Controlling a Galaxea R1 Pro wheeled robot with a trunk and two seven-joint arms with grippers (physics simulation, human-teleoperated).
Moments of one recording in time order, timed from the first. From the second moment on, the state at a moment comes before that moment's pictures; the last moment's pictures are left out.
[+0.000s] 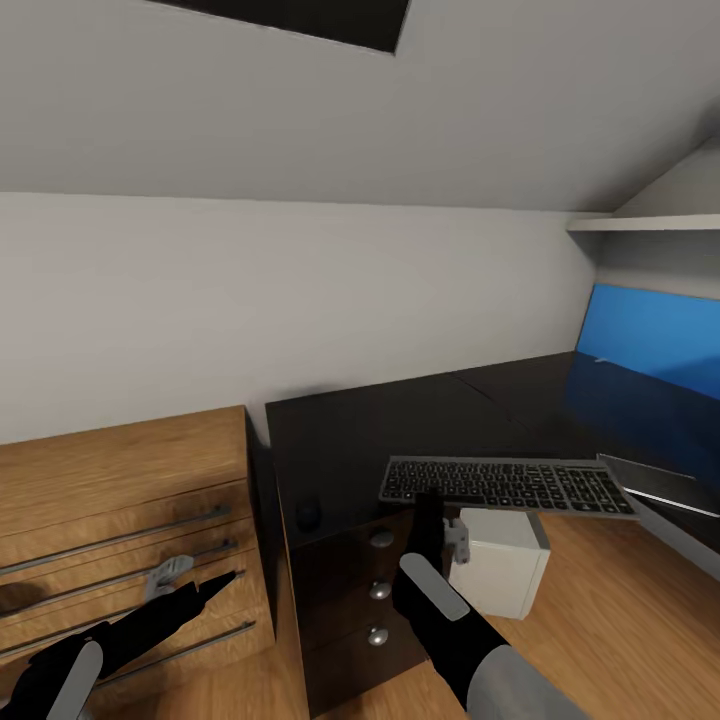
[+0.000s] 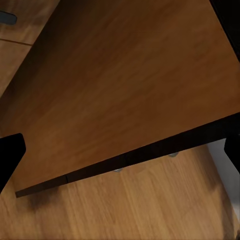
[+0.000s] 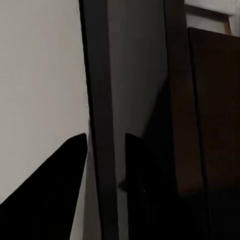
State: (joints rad) left arm -0.20 0.19 0.25 -1.13 0.48 0.64 -0.57; right arm -0.60 0.17 0.51 -0.72 -1.76 -0.83 0.05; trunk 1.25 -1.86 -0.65
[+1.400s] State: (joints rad) left arm -0.06 0.10 0.26 -1.53 0.40 0.61 -0.50; right arm -0.87 0.17 0.50 -0.50 -1.82 -0.84 -0.08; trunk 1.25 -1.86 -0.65
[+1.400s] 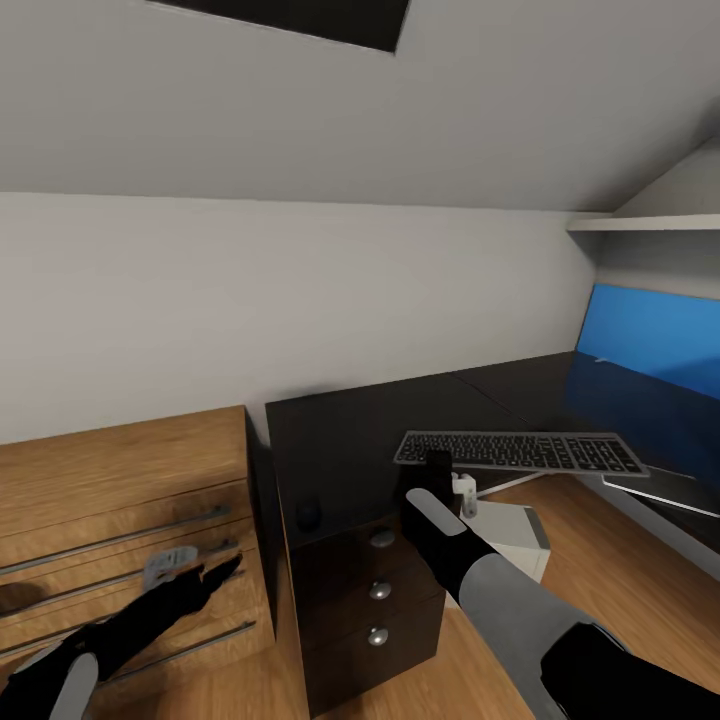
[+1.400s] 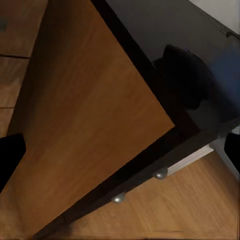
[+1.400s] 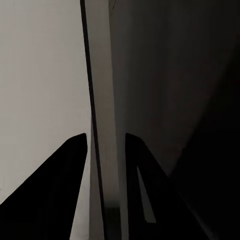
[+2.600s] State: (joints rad) left arm -0.06 0.22 0.44 -1.62 0.79 0.63 -0.57; right arm -0.87 0.17 0.50 -0.50 -1.80 -0.84 -0.03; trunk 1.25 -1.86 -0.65
